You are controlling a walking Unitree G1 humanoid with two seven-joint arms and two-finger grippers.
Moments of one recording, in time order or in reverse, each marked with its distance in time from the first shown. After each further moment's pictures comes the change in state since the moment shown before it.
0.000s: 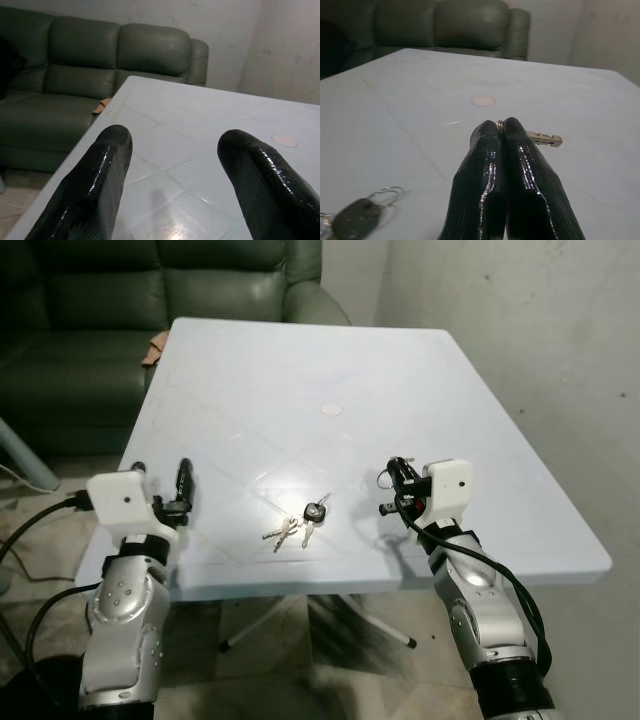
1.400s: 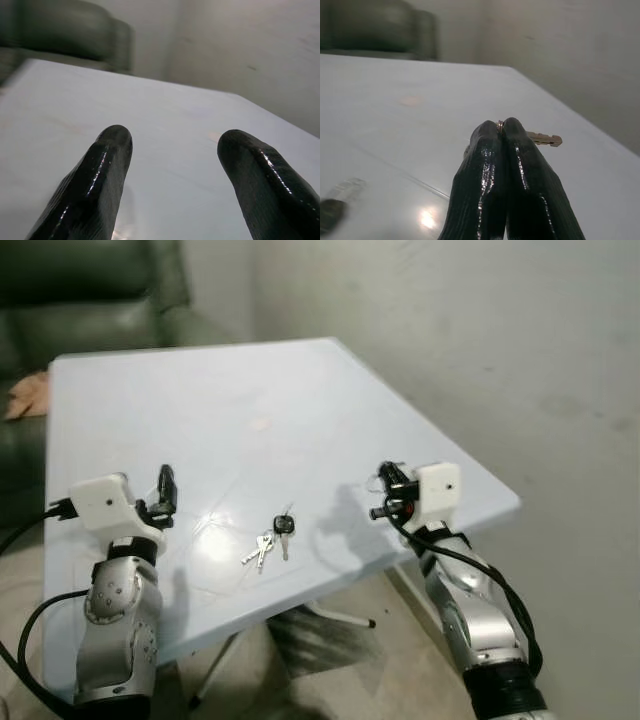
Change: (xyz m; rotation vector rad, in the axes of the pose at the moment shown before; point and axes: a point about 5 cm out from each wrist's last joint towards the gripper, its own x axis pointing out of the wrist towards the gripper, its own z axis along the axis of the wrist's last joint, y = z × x) left arm -0.001 0.012 -0.009 -0.051 0.047 0.098; right arm 0.003 0.013 -0.002 -0.006 0.016 0.040
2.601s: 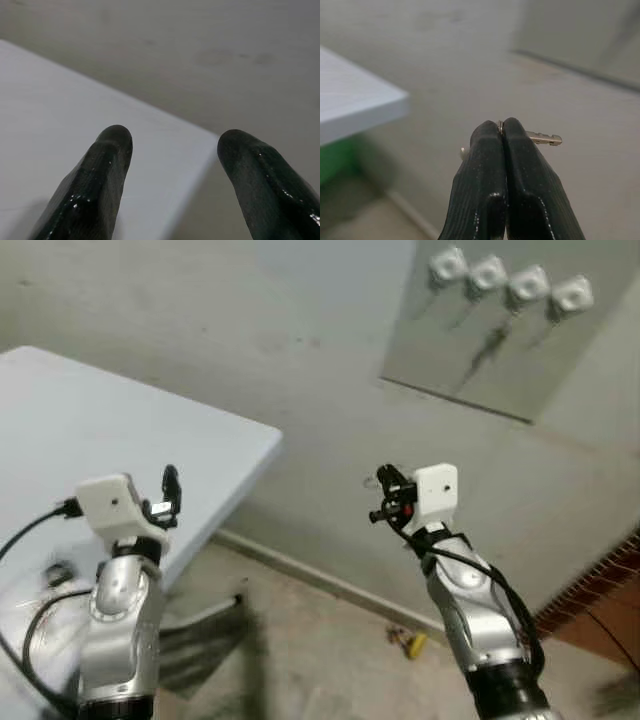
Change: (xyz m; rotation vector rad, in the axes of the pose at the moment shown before) left arm -0.001 -0.013 -0.006 -0.015 0.026 -0.023; right arm -0.005 -0.012 -0.004 -0.036 0.032 -0.020
